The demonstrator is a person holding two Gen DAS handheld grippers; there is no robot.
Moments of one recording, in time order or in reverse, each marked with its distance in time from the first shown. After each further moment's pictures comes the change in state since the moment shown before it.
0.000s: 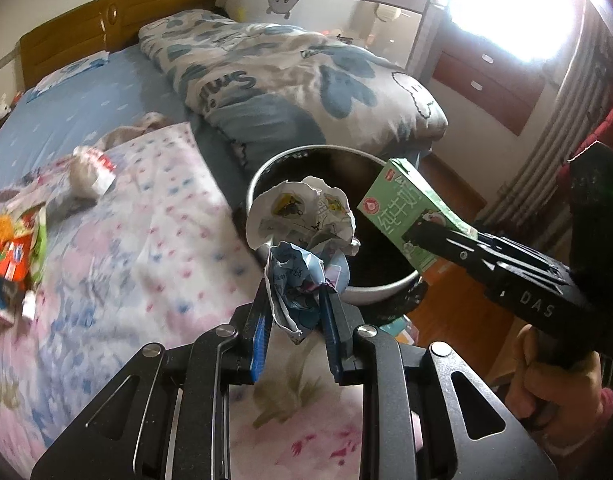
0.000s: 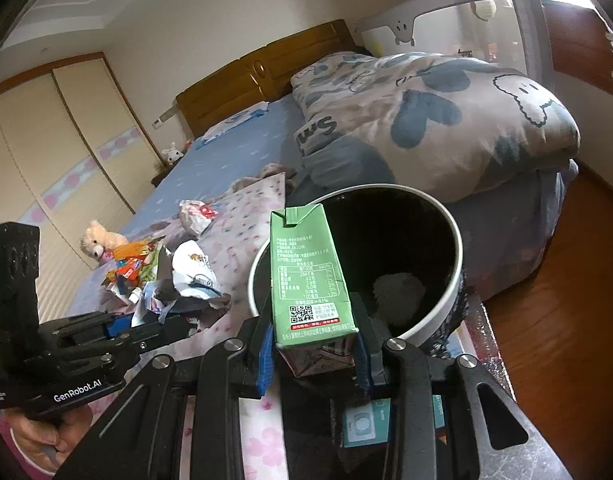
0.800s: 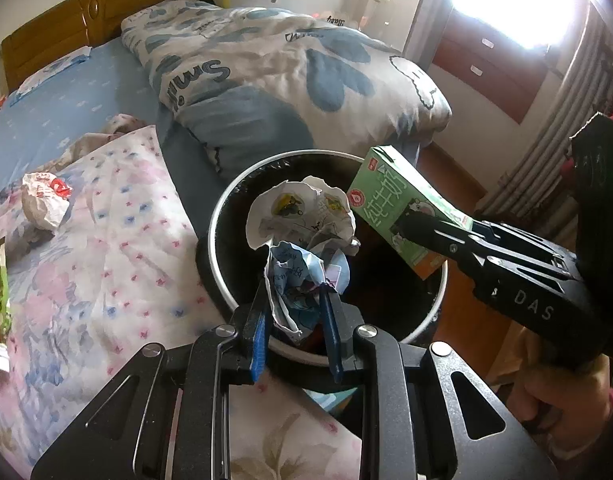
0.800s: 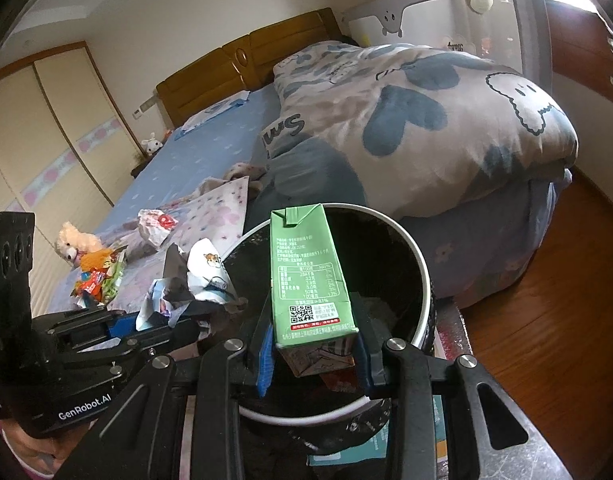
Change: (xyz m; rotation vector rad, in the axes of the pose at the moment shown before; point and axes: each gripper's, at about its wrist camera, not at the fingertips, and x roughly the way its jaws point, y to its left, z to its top) left arm 0.054 -0.016 0.037 0.022 0.064 -0.014; right arm 0.035 -0.029 0.036 -0.009 0.053 -0.060
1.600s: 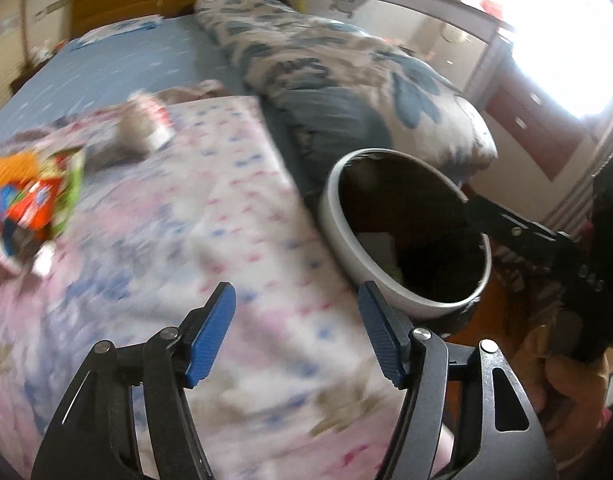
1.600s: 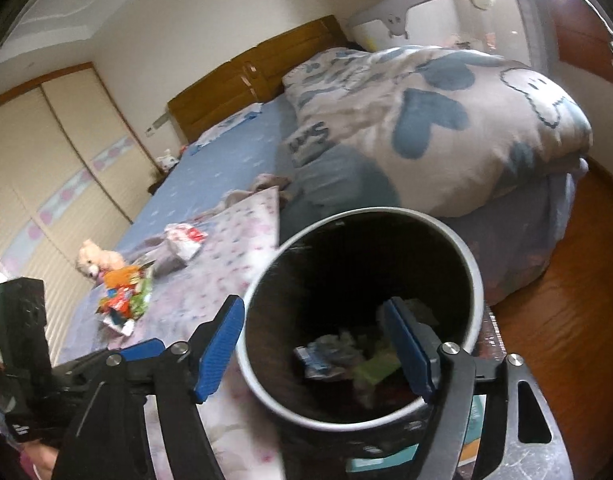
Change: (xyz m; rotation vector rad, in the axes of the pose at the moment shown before) left arm -0.046 0.077 -0.062 -0.248 -0.059 0.088; right arm -0.005 0.039 -0.006 0.035 -0.035 0.108
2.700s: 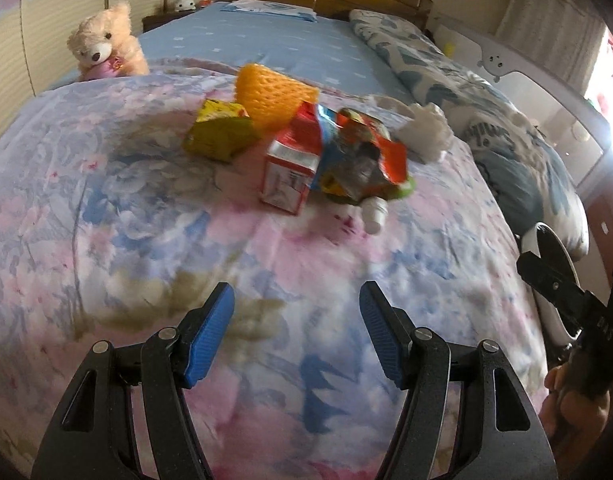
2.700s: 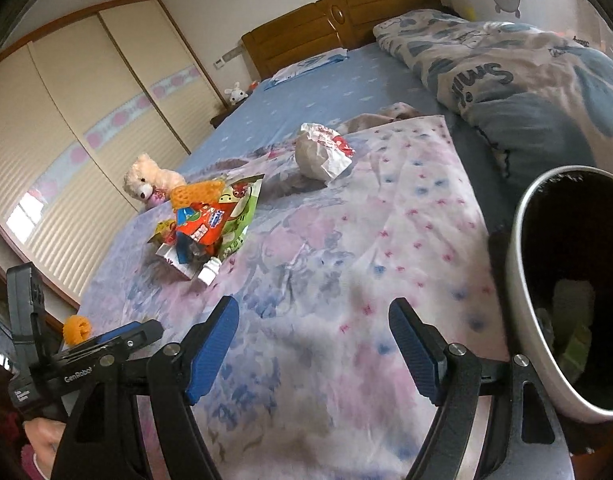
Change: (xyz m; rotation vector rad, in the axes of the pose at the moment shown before) left arm -0.055 0.205 -0.051 -0.343 -0.061 0.258; right arm 0.107 0.149 -0.044 -0.159 0.168 0.150
